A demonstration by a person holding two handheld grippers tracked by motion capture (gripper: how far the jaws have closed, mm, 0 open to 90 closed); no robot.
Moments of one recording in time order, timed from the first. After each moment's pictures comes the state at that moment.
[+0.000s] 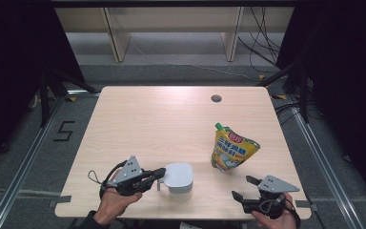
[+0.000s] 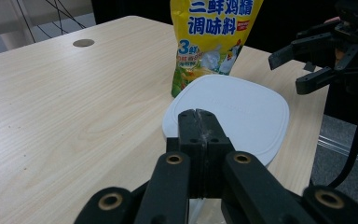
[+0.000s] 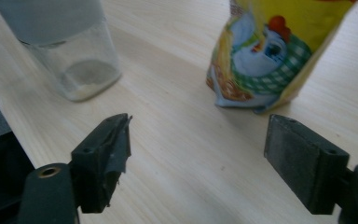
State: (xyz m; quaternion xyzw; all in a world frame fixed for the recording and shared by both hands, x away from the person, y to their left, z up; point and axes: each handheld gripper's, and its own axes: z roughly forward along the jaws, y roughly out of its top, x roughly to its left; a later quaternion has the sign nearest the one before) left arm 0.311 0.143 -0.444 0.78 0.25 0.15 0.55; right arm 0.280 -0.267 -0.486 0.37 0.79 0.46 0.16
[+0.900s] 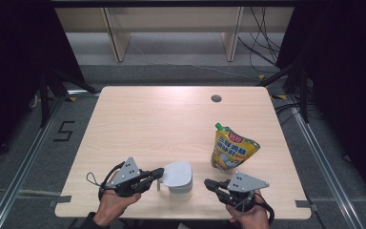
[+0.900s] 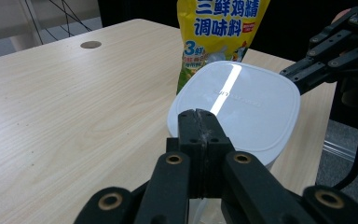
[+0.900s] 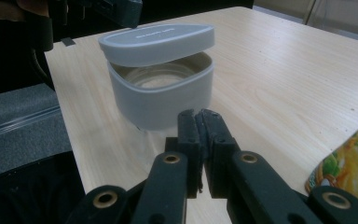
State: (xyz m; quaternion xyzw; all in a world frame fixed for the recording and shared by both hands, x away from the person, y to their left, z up) left arm 0.308 0.147 -0.448 0.77 0.27 0.15 0.55; right arm 0.289 -0.190 -0.466 0.24 0.80 0.52 0.15
